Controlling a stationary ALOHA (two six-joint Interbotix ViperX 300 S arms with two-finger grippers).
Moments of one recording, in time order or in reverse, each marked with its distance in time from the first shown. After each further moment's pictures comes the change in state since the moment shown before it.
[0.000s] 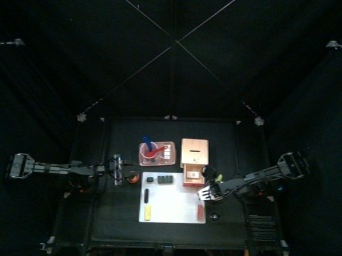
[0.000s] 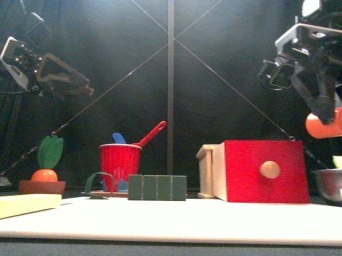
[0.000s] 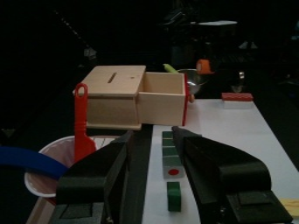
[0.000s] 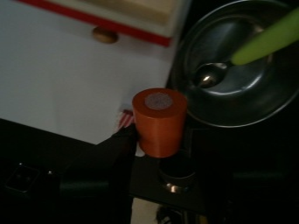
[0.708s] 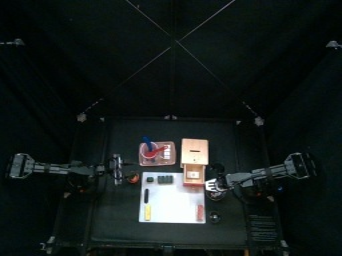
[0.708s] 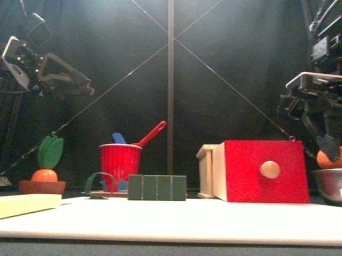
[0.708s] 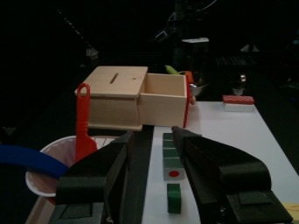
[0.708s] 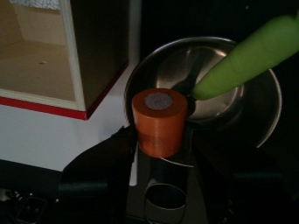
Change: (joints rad) left arm 0.002 -0.002 -0.005 -0.017 0.000 0.002; right arm -0.129 -0.043 0.204 0.063 -0.215 0.000
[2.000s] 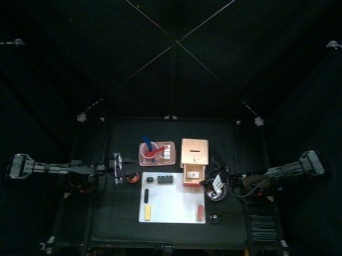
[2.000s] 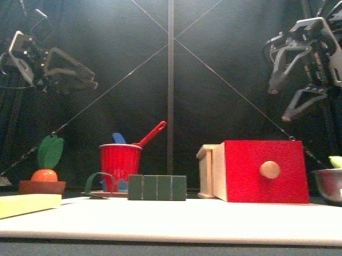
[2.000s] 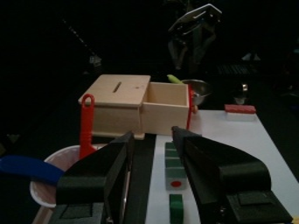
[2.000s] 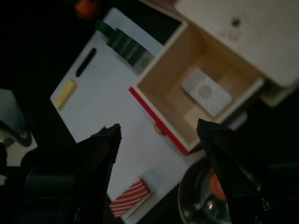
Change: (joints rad) left arm 0.008 -0.003 -0.041 -0.002 0.000 -0.002; right arm 0.110 -0.319 0.081 -0.805 -0.275 -0.017
